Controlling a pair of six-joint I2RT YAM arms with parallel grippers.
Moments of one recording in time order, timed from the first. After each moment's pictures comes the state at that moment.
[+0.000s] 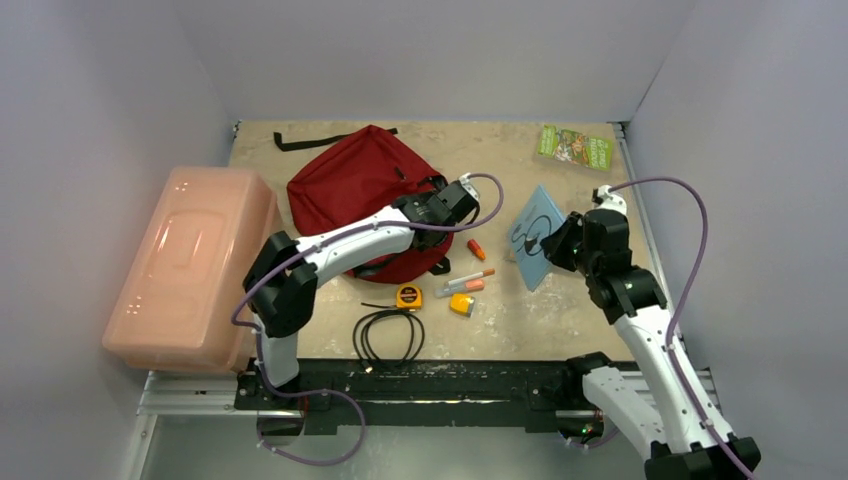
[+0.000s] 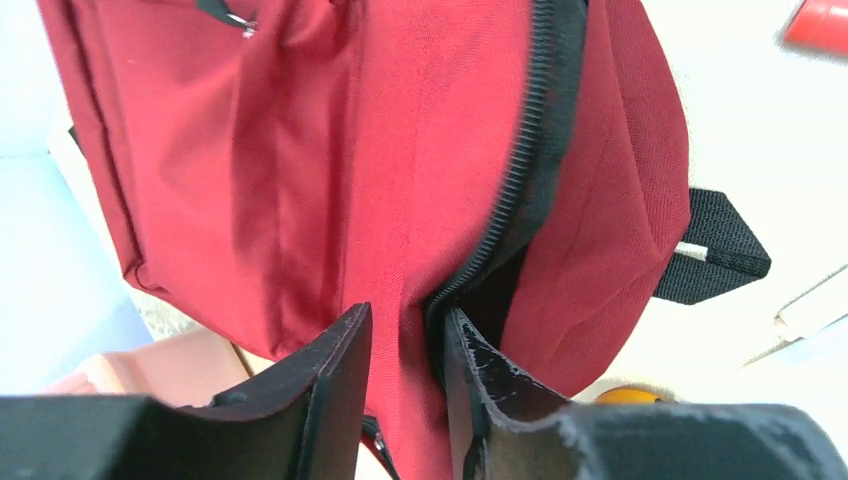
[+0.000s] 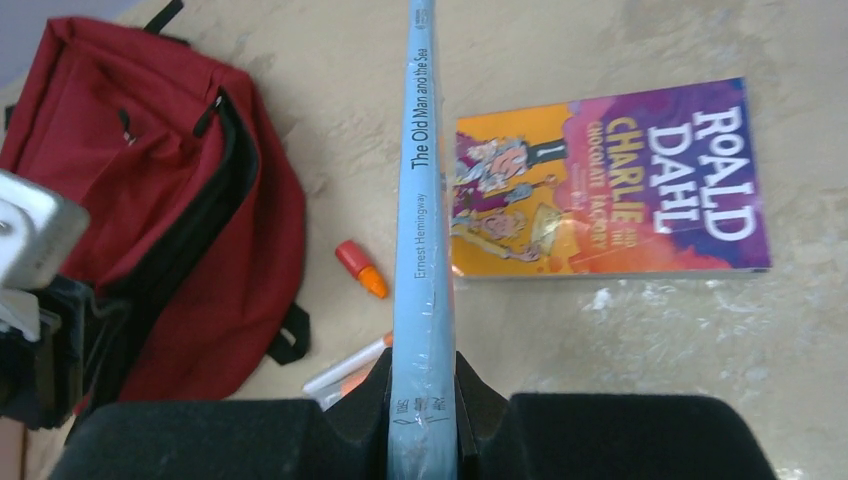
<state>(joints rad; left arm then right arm) -0.90 1.90 1.56 -0.73 -0.63 0.07 0.22 0.77 0.81 -0.61 0.15 0.57</state>
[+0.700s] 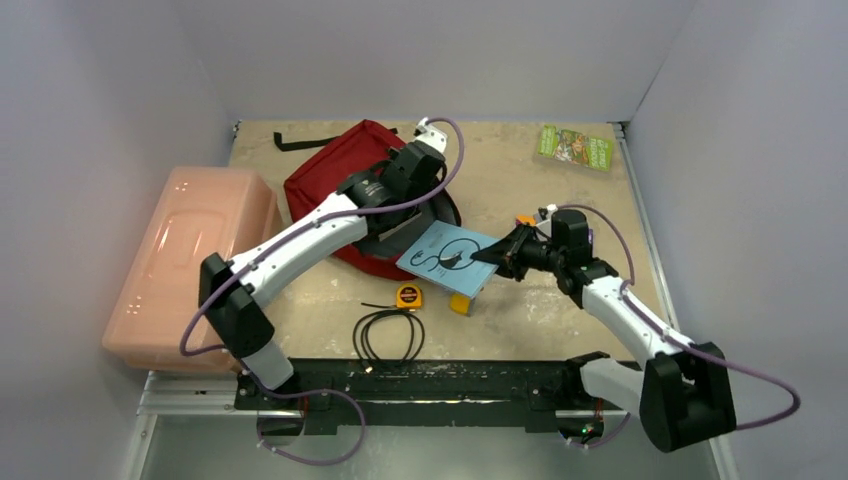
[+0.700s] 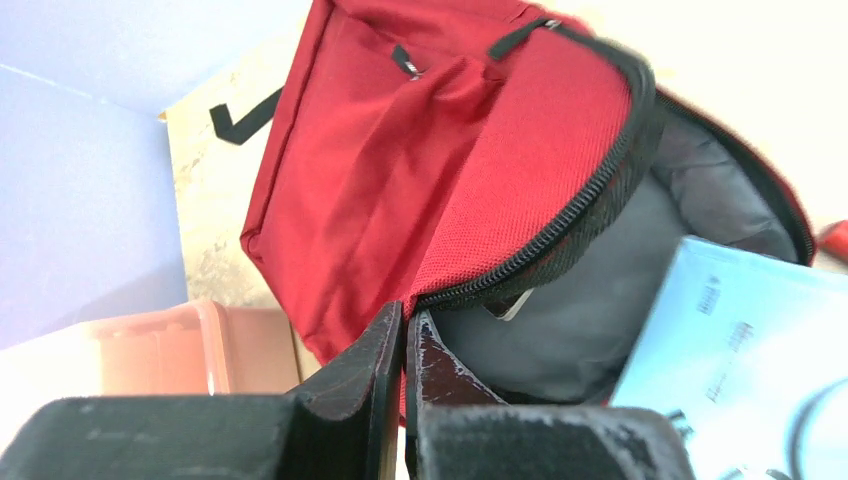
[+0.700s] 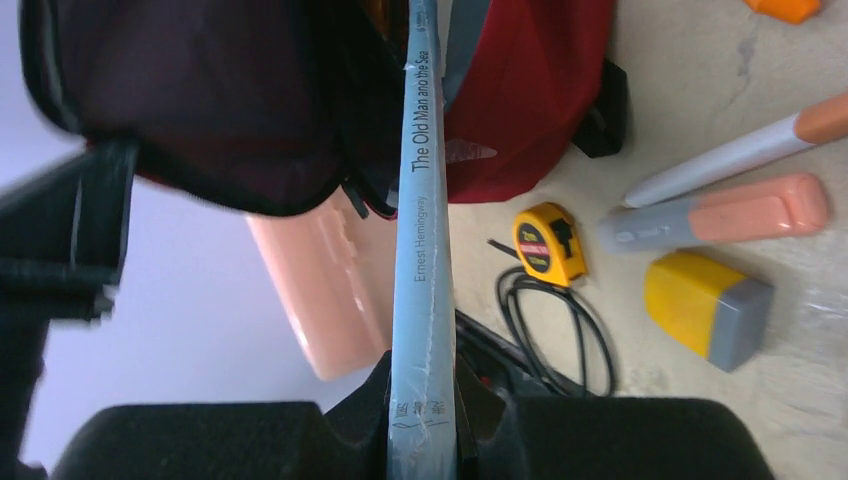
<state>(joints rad) -0.82 1.70 1.66 -0.75 -0.75 0.00 0.24 1.06 0.58 -0.09 -0.69 1.20</state>
